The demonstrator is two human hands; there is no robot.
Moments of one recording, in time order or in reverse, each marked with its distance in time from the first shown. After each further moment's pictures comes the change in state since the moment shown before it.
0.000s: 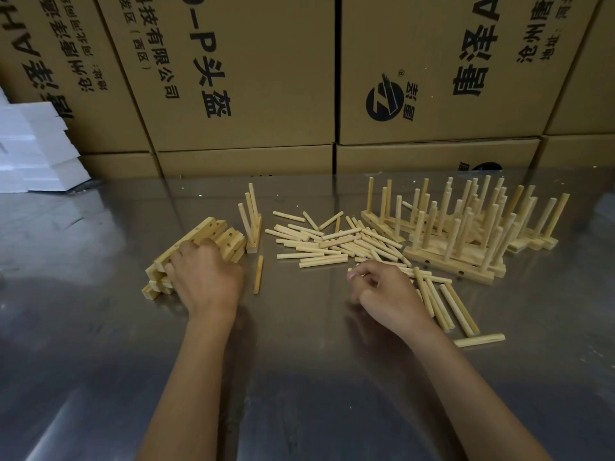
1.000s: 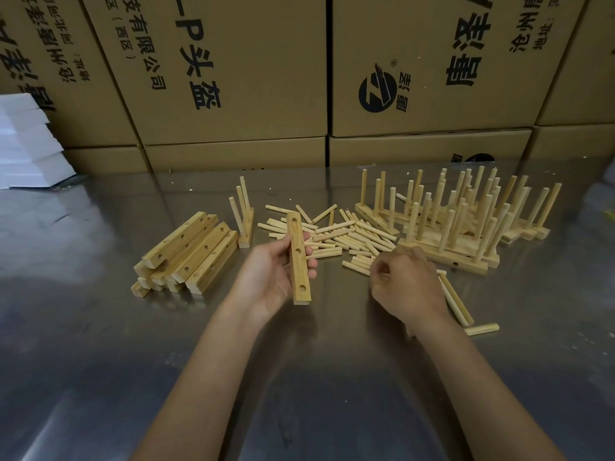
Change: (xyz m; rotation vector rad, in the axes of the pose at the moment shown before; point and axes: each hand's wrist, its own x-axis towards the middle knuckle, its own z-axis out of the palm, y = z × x) left_hand -0.033 0.054 -0.002 -1.649 -1.025 -0.394; right_hand 0.004 0.012 -0.020 -0.589 0.202 -0.070
